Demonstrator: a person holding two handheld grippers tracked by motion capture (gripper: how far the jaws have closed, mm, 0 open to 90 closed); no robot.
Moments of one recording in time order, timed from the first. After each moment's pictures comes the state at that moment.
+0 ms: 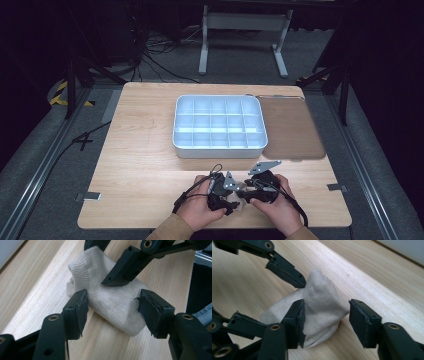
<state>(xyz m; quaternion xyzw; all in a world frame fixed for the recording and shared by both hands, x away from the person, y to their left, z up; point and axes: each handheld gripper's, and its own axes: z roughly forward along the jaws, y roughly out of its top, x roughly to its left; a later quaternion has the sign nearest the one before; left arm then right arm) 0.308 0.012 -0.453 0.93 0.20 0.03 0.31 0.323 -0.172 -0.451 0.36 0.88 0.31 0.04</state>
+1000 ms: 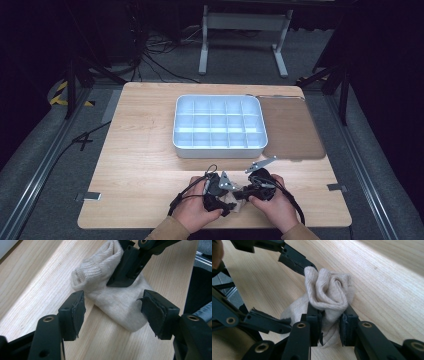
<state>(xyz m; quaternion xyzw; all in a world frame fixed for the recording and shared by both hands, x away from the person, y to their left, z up) 0.305 0.024 -0.452 0.93 0.22 0.03 0.31 0.331 -0.166 -0.455 0.37 0.87 0.32 -0.06</state>
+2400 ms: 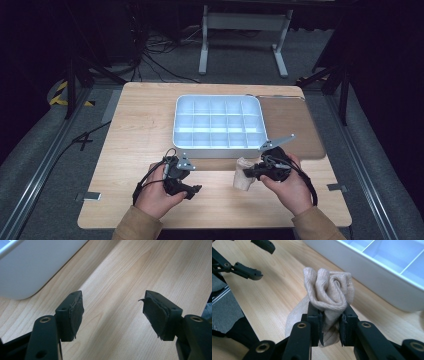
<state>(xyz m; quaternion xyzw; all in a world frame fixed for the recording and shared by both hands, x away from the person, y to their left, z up) 0.326 0.119 -0.414 0.90 0.30 0.07 0.30 0.350 -0.185 -0.377 0.36 0.87 0.34 0.02</state>
